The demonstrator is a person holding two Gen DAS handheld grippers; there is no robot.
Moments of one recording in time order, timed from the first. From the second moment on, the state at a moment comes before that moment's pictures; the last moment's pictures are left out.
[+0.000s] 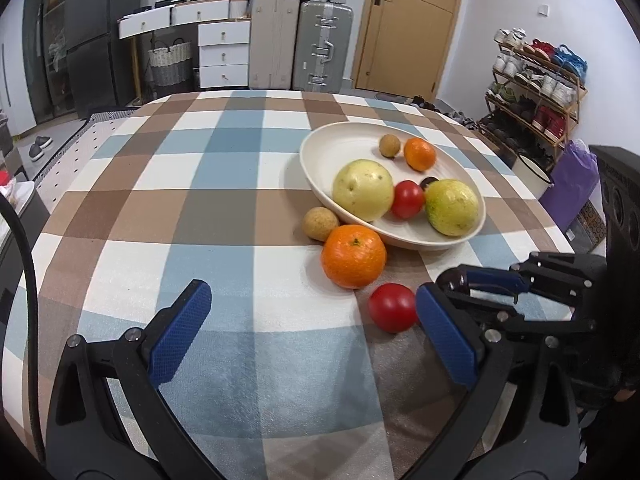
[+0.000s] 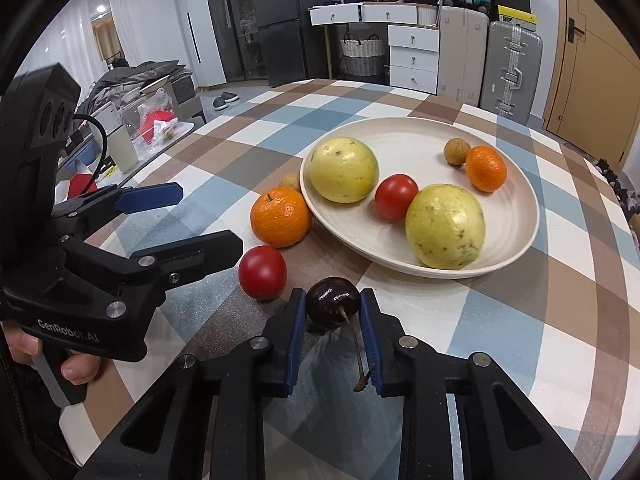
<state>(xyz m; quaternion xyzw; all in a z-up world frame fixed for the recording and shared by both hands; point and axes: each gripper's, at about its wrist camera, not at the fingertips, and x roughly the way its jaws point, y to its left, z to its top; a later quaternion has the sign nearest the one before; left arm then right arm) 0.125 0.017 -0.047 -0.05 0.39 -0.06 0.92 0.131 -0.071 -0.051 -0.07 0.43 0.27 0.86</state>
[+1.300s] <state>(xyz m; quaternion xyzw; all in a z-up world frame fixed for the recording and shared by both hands) 0.122 -0.025 -0.052 -0.02 0.41 -0.14 0.90 0.108 -0.136 -0.033 -0.03 0.42 0.22 0.88</state>
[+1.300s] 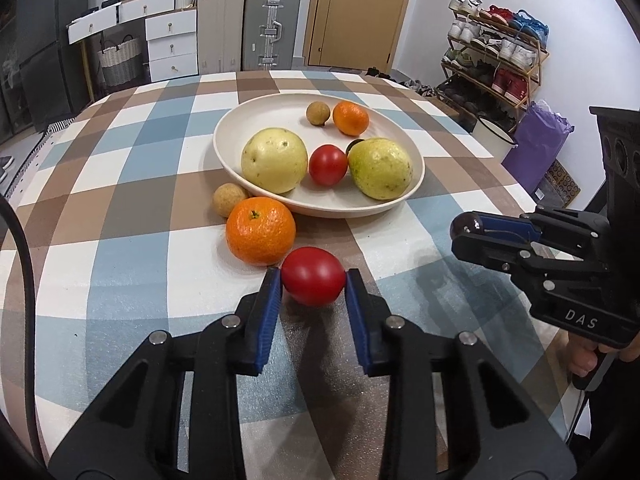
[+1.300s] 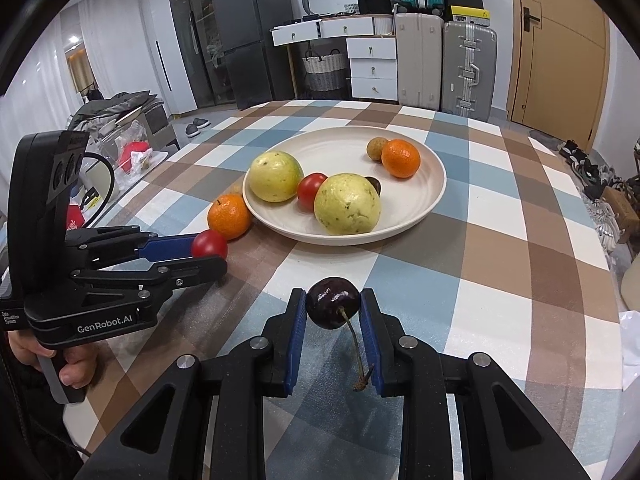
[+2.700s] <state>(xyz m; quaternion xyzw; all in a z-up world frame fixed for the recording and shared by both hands) 0.146 0.003 0.008 -0.04 0.36 -0.11 0.93 0.155 -0.147 0.013 0.00 0.39 0.23 0.89</state>
